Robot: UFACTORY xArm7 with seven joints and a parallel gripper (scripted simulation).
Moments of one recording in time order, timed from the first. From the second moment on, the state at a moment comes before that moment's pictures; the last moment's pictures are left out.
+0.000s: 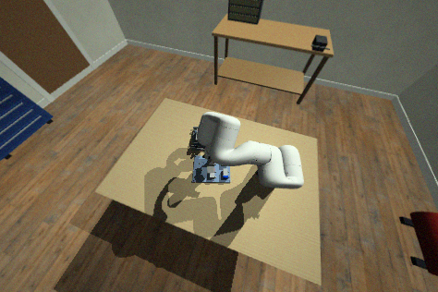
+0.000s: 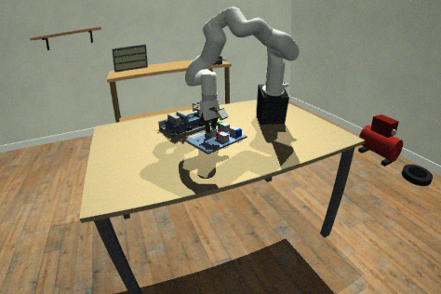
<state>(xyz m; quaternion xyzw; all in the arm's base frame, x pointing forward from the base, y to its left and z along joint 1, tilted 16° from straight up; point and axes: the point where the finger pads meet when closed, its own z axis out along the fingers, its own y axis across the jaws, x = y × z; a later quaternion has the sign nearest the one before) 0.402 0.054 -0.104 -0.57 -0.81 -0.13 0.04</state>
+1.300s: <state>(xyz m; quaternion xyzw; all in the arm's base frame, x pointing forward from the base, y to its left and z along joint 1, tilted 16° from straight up) 0.396 0.037 -0.043 -0.57 -0.81 -0.13 0.04</state>
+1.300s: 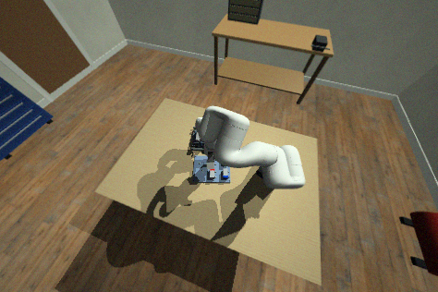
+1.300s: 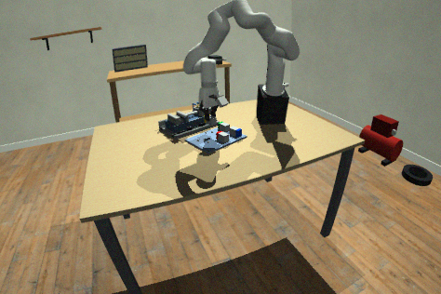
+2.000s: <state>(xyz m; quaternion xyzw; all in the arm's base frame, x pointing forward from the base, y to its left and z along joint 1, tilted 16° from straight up) 0.392 0.025 0.003 -0.57 -0.81 -0.13 0.04</state>
